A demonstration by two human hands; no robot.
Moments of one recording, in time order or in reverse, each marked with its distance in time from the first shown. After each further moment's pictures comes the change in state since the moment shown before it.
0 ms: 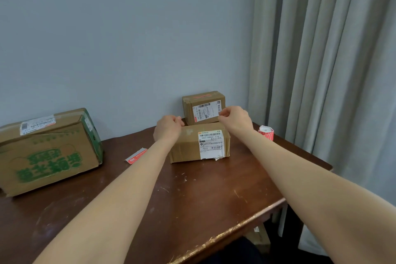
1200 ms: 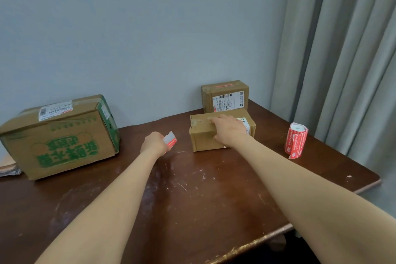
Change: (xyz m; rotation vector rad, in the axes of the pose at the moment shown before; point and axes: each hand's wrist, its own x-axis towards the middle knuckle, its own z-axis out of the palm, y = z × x) left_hand 0.027 -0.114 -0.023 0.358 -0.183 -0.269; right_hand 0.011 -0.019 0.087 -0.549 -0.302 -0.319
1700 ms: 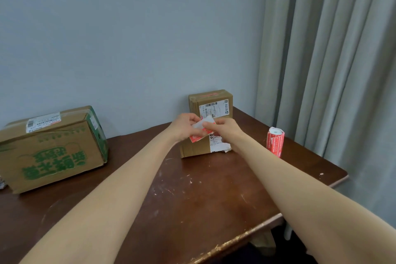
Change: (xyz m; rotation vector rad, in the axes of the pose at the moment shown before) left_hand -0.054 0.110 -0.023 -0.375 -0.251 0.533; right_hand -0.037 0.020 -0.034 1.186 0.034 0.235
